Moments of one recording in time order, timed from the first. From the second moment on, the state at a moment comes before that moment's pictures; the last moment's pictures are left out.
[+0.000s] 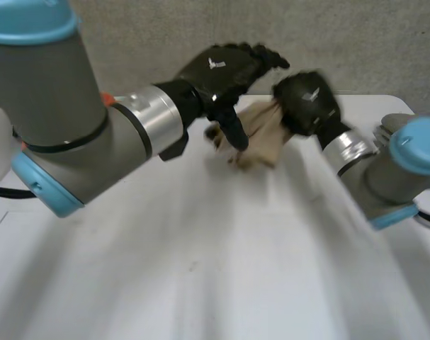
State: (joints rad) left arm 4.09 -2.04 -0.92 2.97 -1.18 3.24; right arm 1.88 -0.97 1.36 -0.70 1.16 2.90; left_hand 0.20 0.21 0.22 0.20 0.05; right_hand 1.02 1.15 1.14 1.19 0.90
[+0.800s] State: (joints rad) left arm 4.08 -2.01 -0.98 3.03 -1.19 3.20; right arm 1.15 -0.55 0.99 -0.63 0.78 3.08; left_hand 0.20 0.21 0.22 0.20 0.05; right_hand 0.76 0.83 0.84 0.89 0.66
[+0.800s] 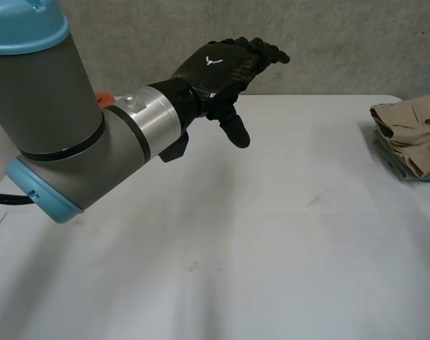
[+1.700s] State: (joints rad) left arm 4.16 -1.87 -0.97 3.11 -1.34 3.19; right arm 1.58 -1.34 1.49 -0.57 1.09 2.69; left_hand 0.20 0.21 0.22 0.20 0.05; right_hand 0.23 0.21 0.21 0.21 0.05
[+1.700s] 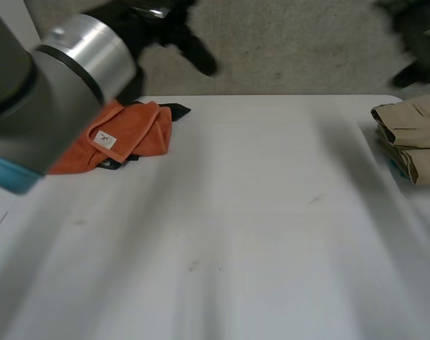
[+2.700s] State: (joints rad) left arm 4.48 -2.13 -1.06 3.60 -1.35 3.31; right arm 1.74 -1.29 1.85 -0.40 1.16 2.42; left_hand 1.09 1.20 1.19 1.20 0.96; right_hand 0.23 0.21 0.21 0.21 0.05
